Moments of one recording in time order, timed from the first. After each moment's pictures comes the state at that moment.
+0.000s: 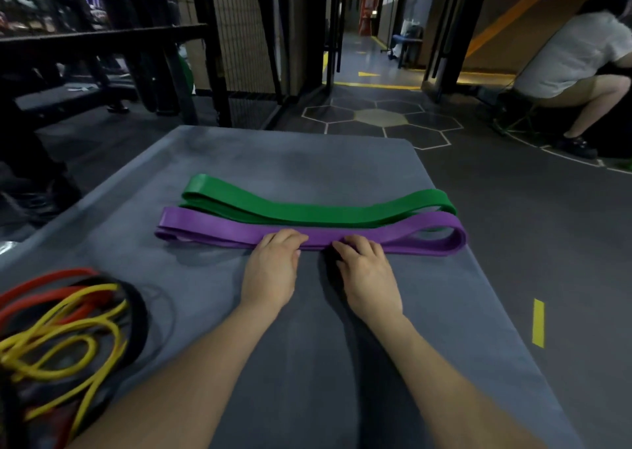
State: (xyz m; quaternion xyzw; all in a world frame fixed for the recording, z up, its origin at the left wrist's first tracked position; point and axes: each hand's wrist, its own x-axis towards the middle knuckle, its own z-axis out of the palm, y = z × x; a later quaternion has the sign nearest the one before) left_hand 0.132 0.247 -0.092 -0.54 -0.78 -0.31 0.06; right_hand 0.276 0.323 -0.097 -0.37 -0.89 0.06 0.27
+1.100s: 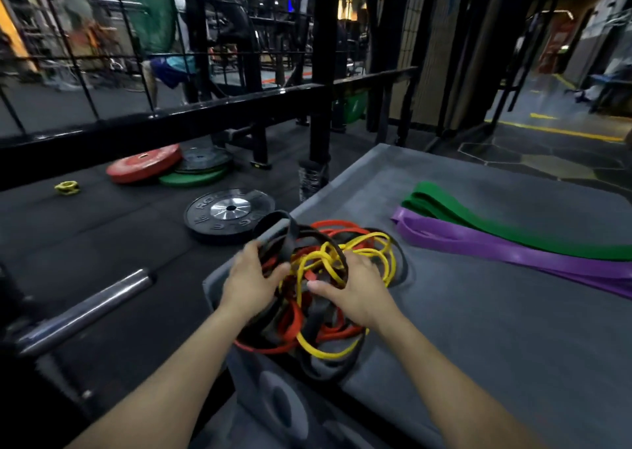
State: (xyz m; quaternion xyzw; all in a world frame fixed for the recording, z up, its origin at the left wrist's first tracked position) left_hand 0.026 -0.136 -0.039 -0.17 -0.91 -0.38 -0.02; right_hand 0.123 0.017 -0.037 -0.20 -0.92 0.31 0.10
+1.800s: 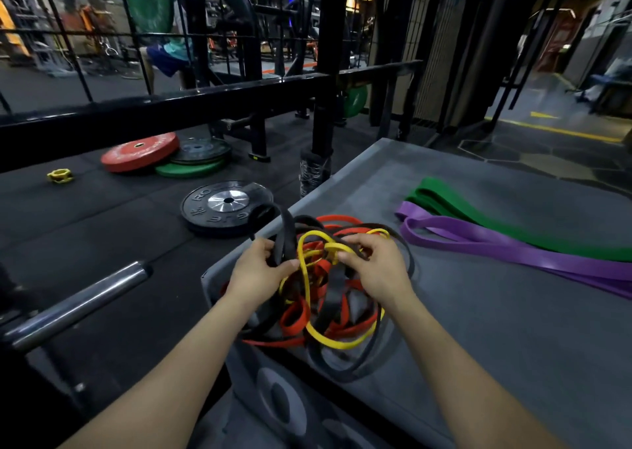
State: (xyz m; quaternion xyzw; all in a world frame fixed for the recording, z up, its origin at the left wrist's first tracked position) left_hand 0.025 -0.128 -0.034 -0.16 -0.85 -0.50 -0.10; right_hand 0.112 0.034 -0.021 -0.17 -0.86 0.42 0.25
